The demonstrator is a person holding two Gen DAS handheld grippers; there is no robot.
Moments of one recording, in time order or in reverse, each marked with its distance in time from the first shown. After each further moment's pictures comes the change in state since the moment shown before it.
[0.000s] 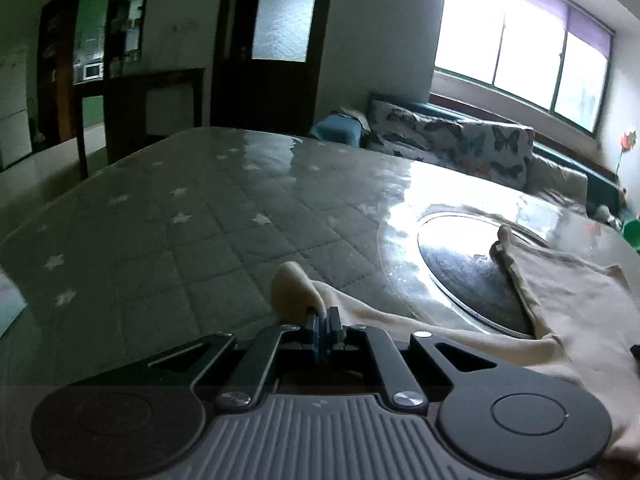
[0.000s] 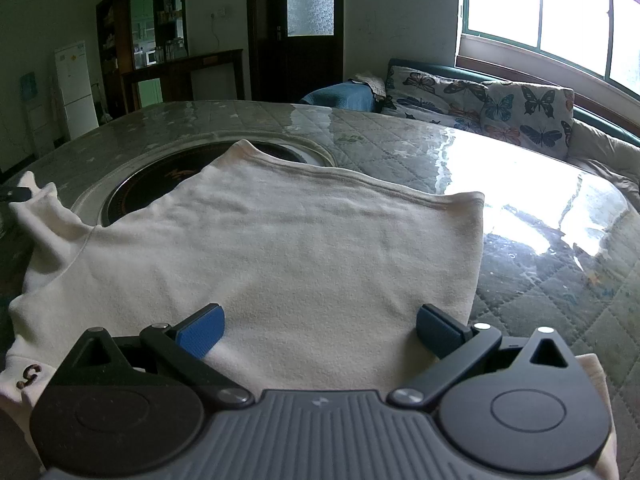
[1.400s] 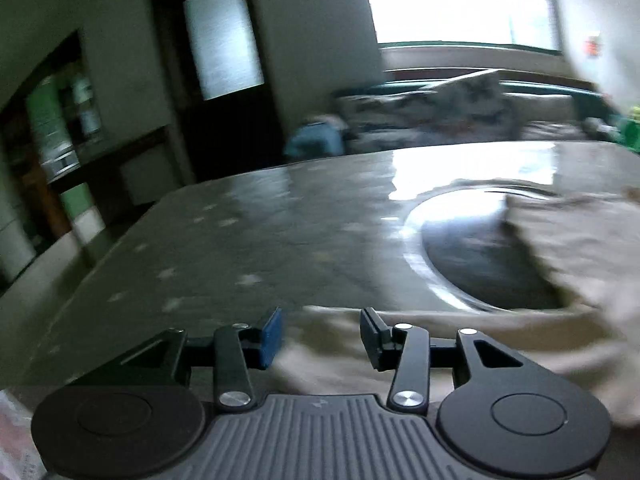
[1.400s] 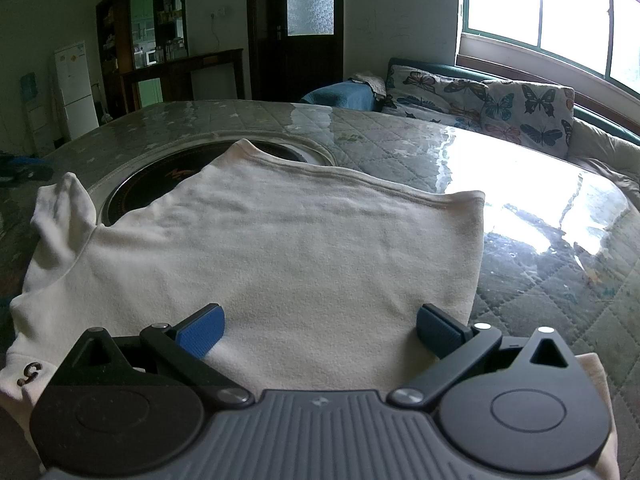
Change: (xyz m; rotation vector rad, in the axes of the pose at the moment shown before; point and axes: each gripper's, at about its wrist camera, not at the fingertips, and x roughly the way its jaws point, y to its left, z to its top) left arm 0.010 -0.055 0.010 0.369 -0.041 -0.015; right arm -0.001 0.001 0.000 0.000 0.004 0.001
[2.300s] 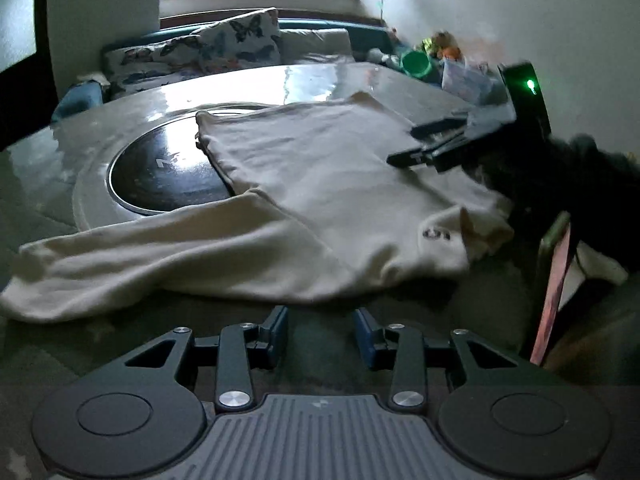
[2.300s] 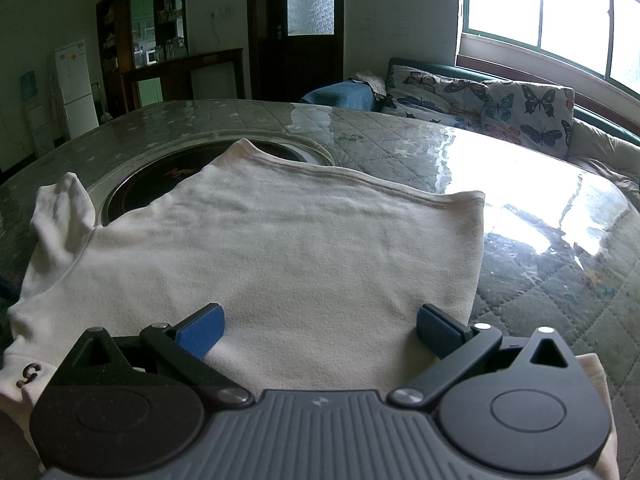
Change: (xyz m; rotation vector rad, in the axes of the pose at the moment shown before) left arm -0.050 -0.080 -0.029 0.193 0.196 -0.618; right arm 0.001 0.000 0.000 -0.002 -0.001 -0.001
